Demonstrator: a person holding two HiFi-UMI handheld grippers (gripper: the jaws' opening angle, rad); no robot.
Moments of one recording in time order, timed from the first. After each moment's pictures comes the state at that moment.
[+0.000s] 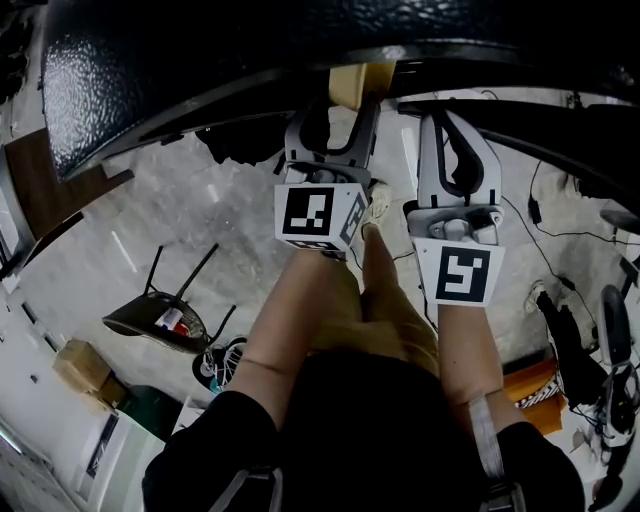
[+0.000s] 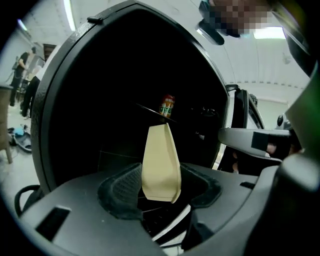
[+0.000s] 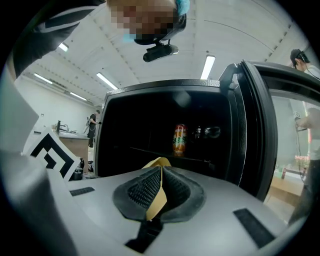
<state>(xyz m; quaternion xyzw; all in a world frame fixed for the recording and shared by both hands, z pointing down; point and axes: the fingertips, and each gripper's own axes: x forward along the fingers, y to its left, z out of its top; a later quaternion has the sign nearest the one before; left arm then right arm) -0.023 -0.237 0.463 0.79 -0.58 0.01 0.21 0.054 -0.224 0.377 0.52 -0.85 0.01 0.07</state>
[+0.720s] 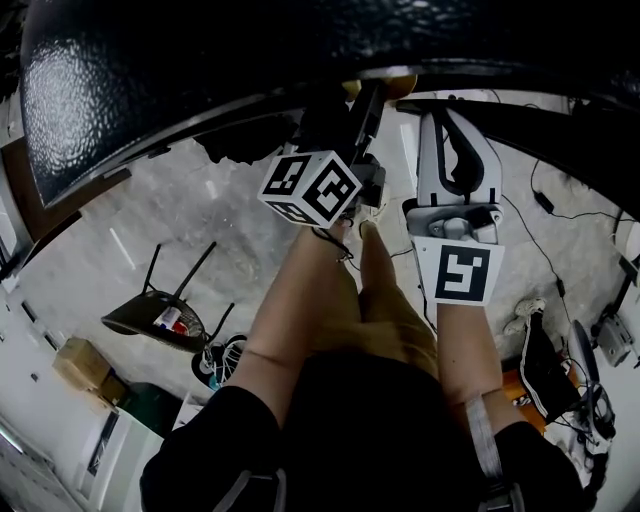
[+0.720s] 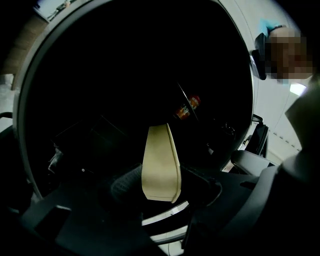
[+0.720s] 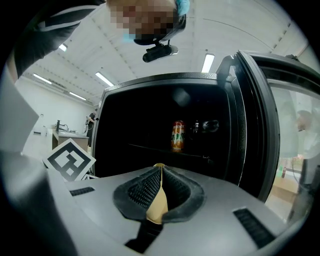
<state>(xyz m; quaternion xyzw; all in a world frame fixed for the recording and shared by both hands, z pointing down) -0.009 -0.263 0.499 0.74 -0.52 -0.14 0.39 0.061 -0.234 0.391 0.52 -0.85 0.01 0.08</state>
